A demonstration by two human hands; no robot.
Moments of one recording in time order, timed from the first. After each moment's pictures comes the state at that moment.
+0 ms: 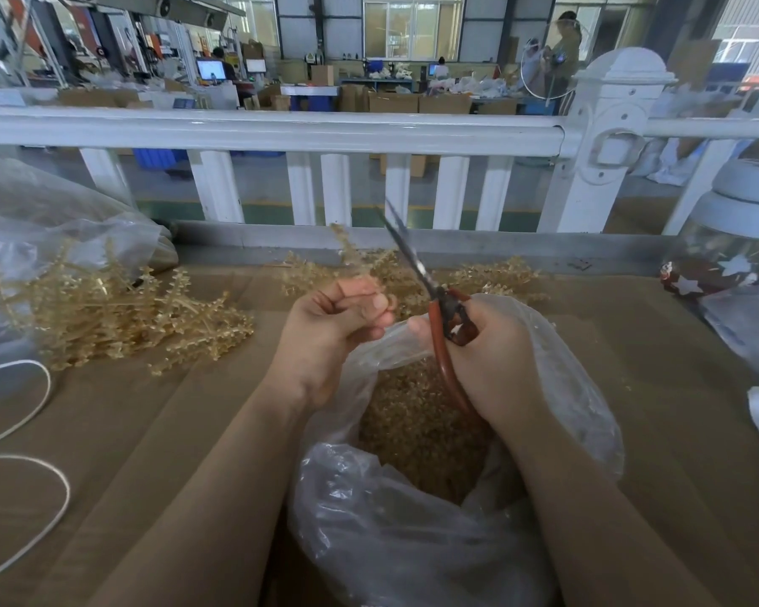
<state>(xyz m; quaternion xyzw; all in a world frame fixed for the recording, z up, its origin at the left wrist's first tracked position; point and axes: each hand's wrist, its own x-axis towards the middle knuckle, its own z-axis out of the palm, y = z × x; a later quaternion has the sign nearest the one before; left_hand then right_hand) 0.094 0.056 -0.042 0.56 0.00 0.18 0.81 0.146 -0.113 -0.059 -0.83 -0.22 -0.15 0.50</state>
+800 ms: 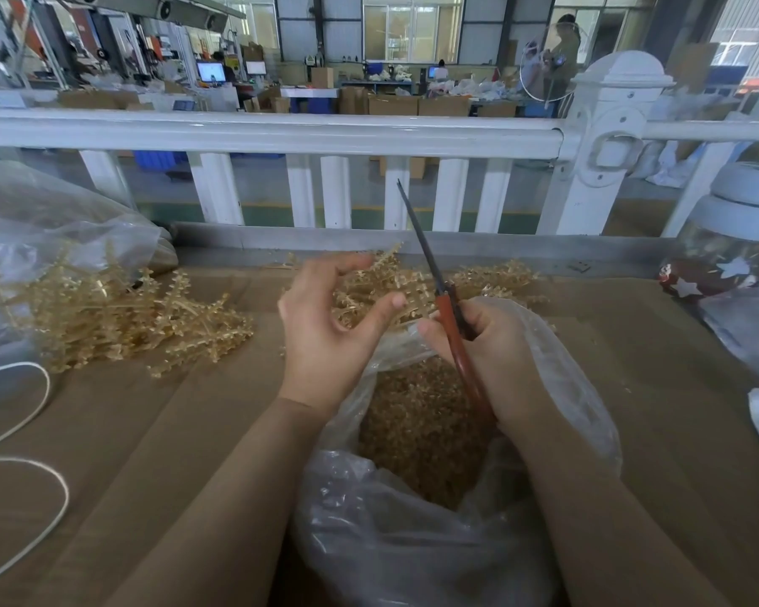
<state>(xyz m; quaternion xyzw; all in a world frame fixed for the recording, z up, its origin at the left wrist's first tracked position) 0.085 0.046 -0.038 0.79 0.00 0.43 0.44 0.146 -0.114 -0.050 -0.75 -0.24 -0.03 0.62</state>
